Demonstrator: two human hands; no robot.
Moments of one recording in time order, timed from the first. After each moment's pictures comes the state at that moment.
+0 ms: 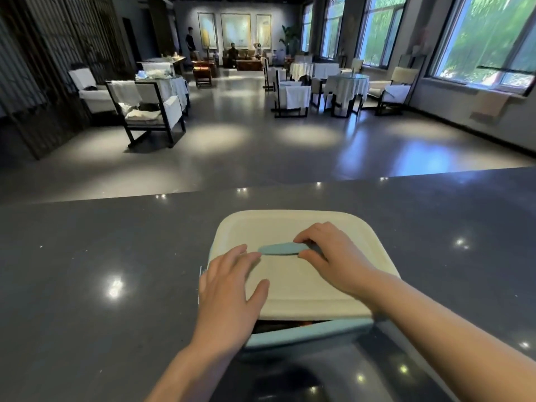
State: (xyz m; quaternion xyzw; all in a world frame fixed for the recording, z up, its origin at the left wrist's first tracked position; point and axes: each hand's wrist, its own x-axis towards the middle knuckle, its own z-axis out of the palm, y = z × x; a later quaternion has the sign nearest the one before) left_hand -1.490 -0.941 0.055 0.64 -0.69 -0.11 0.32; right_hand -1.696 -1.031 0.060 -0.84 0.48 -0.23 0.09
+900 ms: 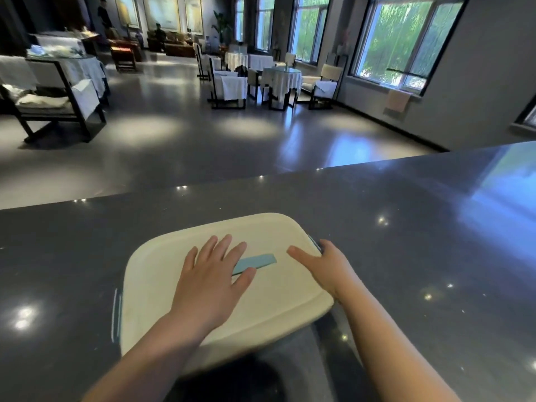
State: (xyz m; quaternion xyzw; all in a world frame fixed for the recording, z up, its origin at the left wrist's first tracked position) left_hand -1.543 -1.009 0.039 0.59 -0.80 -0.08 0.11; right_hand -1.758 -1.006 0.053 -0.47 0.78 -0.28 0.31
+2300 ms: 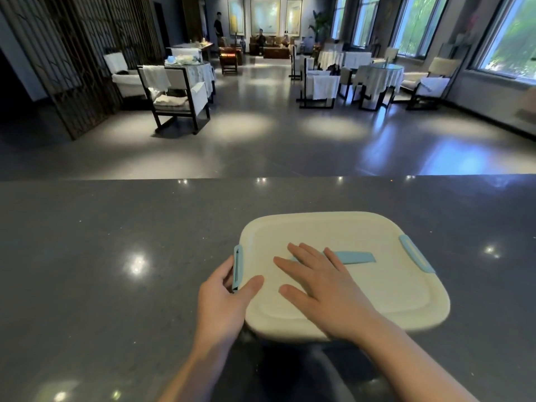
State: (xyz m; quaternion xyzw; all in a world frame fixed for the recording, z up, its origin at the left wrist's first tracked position) left_hand -1.455 -0.933 0.036 0.62 -0.39 -0.39 0.56; right_hand -1.628 -0.975 0.046 -0.87 0.48 -0.08 0.13
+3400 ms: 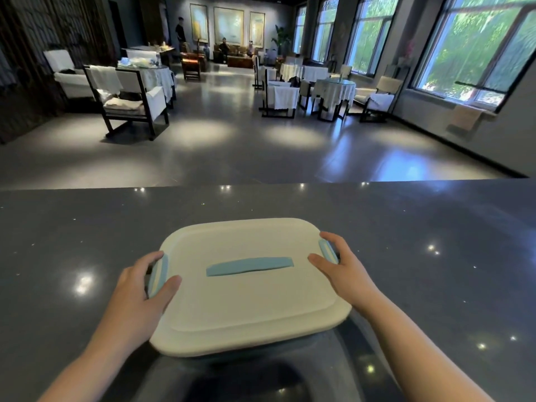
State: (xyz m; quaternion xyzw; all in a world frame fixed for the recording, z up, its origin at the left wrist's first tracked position) left_hand -1.453 -0.953 0.033 0.71 -0.52 -0.25 0.41; right_hand -1.778 -1.016 0.041 -0.59 0.64 -0.34 0.35
